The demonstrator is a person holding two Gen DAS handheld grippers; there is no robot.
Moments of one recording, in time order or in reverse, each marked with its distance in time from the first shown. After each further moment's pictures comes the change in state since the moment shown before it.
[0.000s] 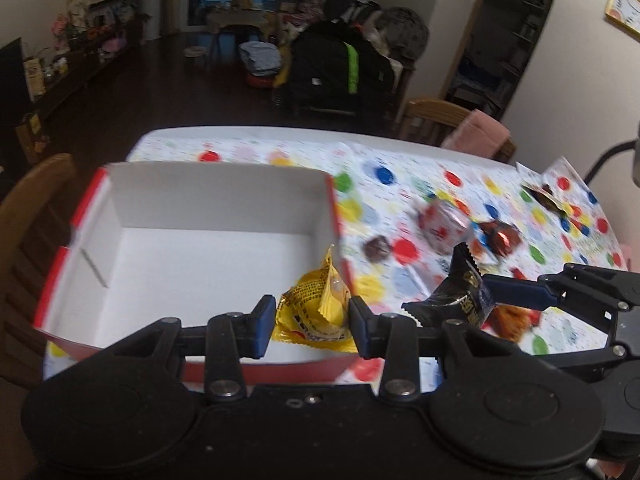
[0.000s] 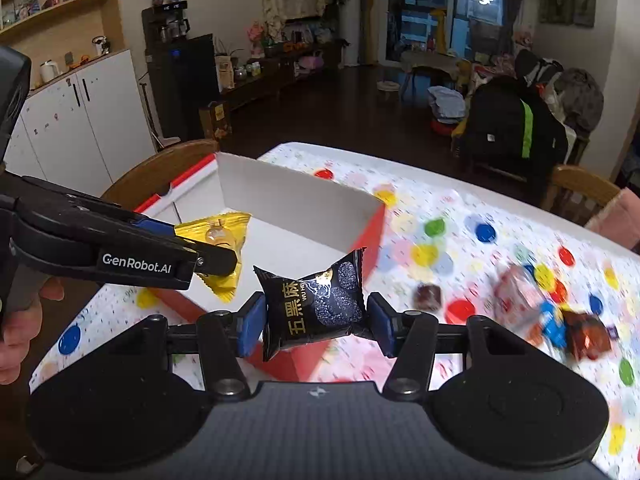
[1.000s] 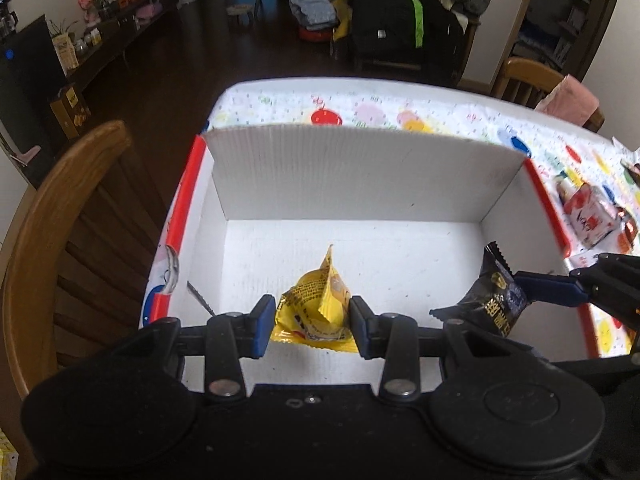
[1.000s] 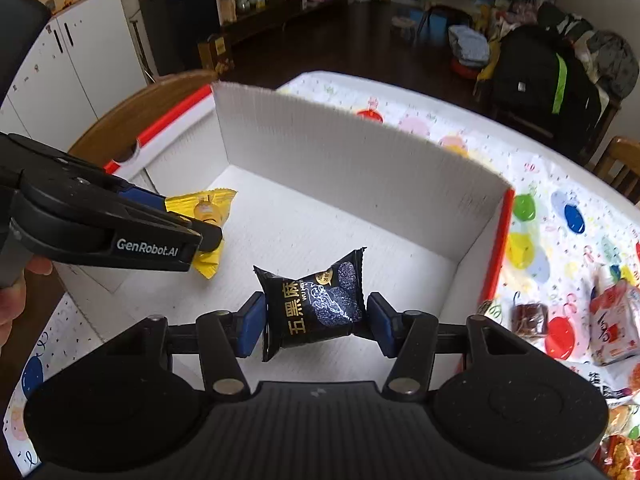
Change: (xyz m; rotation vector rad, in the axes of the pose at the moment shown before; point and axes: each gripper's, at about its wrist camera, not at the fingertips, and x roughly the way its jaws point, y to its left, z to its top) left arm 0.096 0.124 0.031 0.016 0.168 0.148; right arm 0.154 0.050 0.028 -0.006 0.226 0.001
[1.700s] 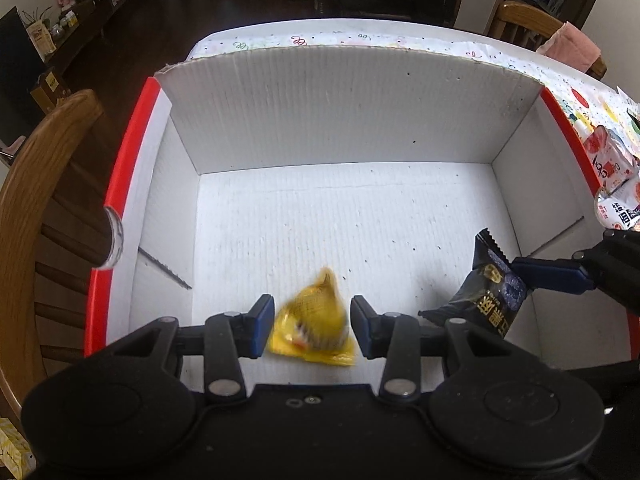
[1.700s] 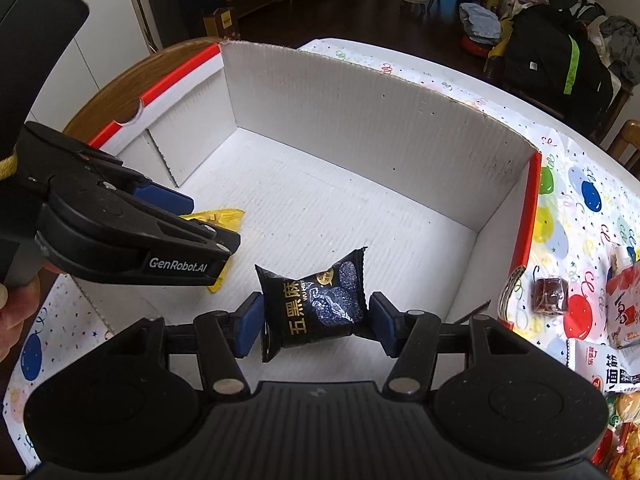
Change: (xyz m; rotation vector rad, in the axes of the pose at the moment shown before) left arm 0.033 -0.011 -0.010 0.066 0.126 -0.006; right arm 0.012 0.007 -0.007 -0.009 0.072 0.025
